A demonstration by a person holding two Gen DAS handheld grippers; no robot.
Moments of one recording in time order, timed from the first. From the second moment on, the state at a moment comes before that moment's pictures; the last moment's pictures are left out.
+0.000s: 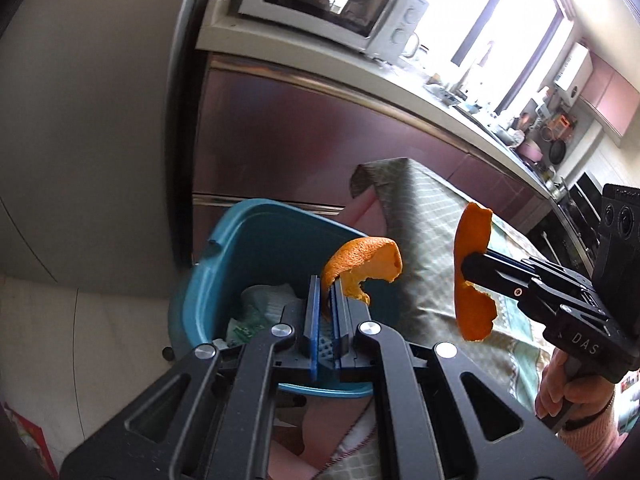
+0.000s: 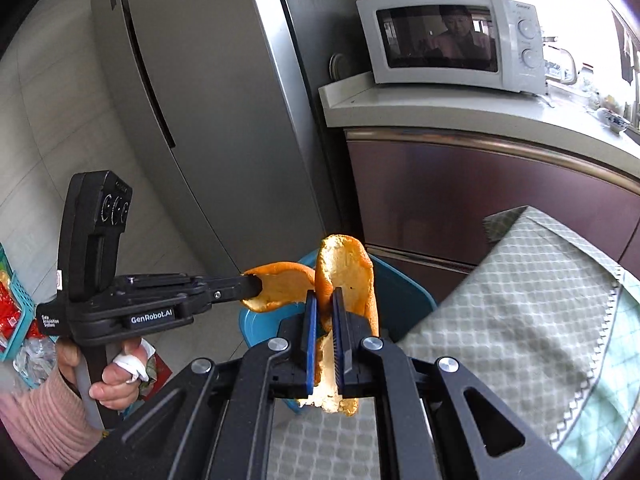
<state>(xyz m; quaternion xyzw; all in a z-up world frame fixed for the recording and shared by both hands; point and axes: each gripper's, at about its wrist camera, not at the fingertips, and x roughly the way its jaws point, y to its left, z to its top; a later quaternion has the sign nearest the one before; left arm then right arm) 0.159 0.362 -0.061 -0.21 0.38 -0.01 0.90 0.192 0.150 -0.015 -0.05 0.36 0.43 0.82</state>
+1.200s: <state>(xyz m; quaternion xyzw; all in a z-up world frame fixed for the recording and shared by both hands) 0.197 0.301 -0.074 -0.18 0.37 -0.08 0.91 0.192 0.100 -0.039 0.00 0.37 0.40 0.84</state>
